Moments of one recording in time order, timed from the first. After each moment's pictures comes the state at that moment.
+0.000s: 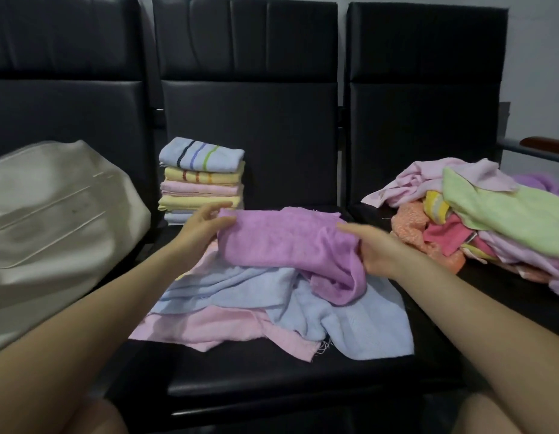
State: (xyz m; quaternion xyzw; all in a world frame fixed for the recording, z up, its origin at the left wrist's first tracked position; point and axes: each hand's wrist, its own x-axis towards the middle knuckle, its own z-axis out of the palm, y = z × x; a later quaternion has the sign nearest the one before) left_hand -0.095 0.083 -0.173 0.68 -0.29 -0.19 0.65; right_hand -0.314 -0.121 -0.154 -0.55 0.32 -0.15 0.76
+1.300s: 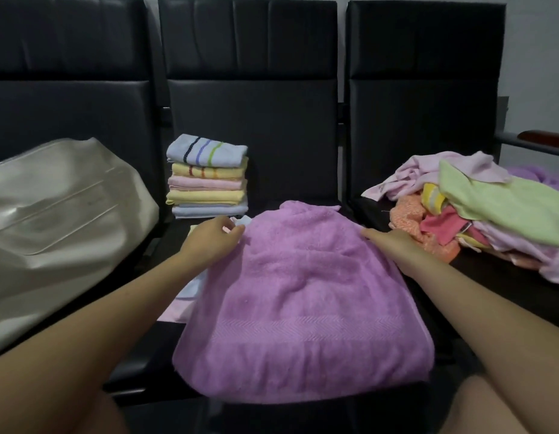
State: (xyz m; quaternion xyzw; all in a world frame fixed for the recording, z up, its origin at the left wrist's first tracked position) left_hand -0.140 0.096 -0.168 0.91 -0.30 0.00 0.29; right_hand -0.342 -0.152 -0.183 -0.72 0.48 -0.19 0.46
